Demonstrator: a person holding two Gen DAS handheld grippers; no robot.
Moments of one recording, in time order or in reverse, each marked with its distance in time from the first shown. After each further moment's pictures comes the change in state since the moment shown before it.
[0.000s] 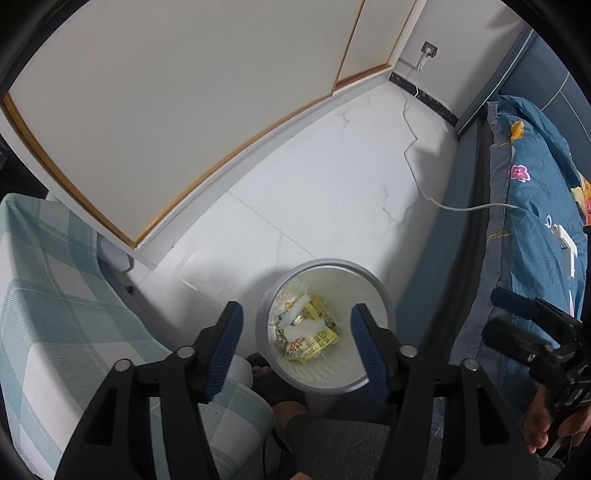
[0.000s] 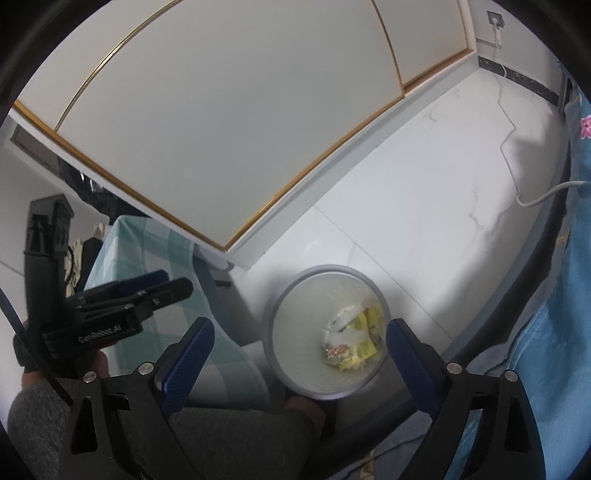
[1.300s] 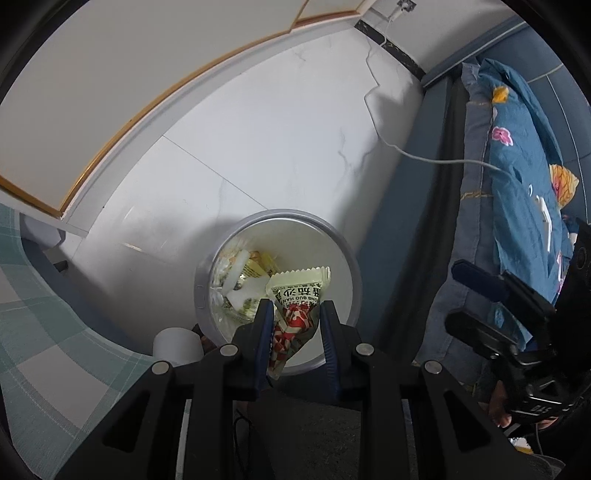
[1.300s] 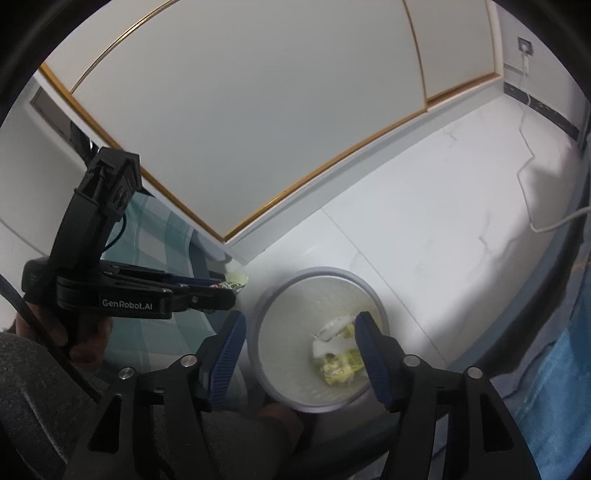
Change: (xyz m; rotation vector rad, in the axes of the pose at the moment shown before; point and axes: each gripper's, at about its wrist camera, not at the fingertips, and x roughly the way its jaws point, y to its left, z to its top) left arm 0.056 -0.002 0.009 0.025 0.268 -0.239; right arm 0.022 -0.004 -0.011 -0.131 -0.031 0.002
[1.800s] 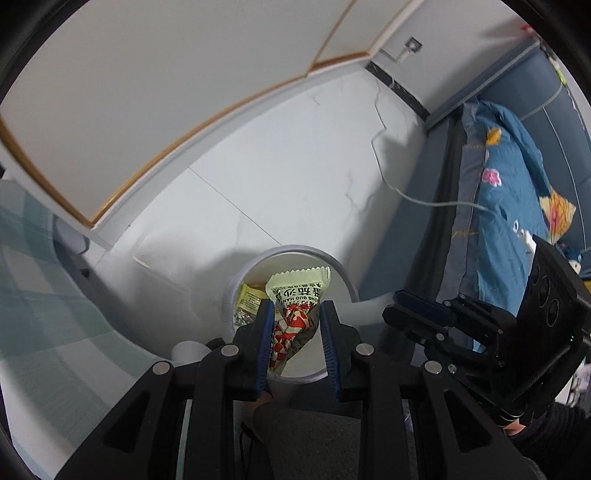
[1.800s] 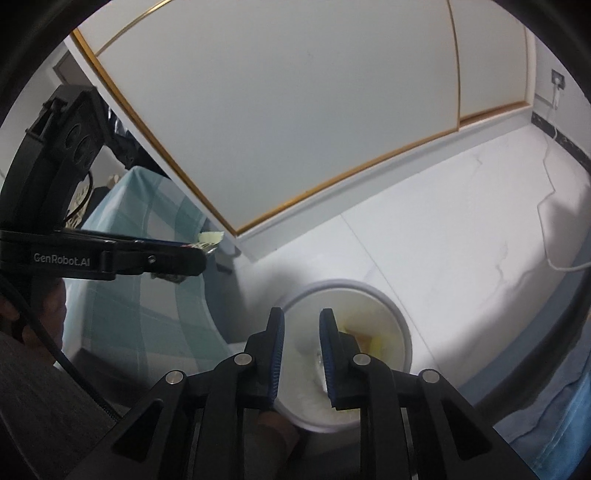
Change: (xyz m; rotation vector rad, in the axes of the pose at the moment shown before) left arm -0.044 0.004 -0.007 -0.044 -0.151 0.025; right arm 0.026 0.031 0.006 -0.133 0.005 0.008
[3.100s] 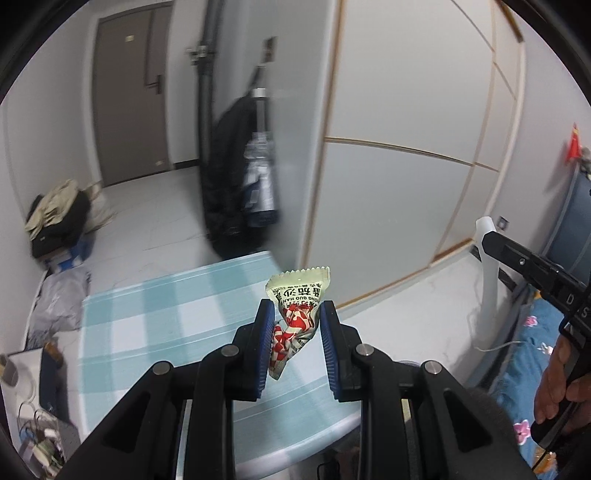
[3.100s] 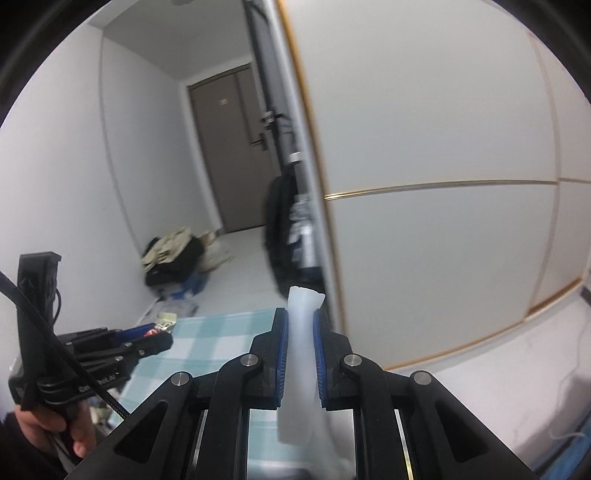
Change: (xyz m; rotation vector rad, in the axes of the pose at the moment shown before) left arm -0.263 0.037 -0.173 -0.245 -0.755 0.457; right arm -0.175 0.244 0.068 -0.347 -0.471 0.179
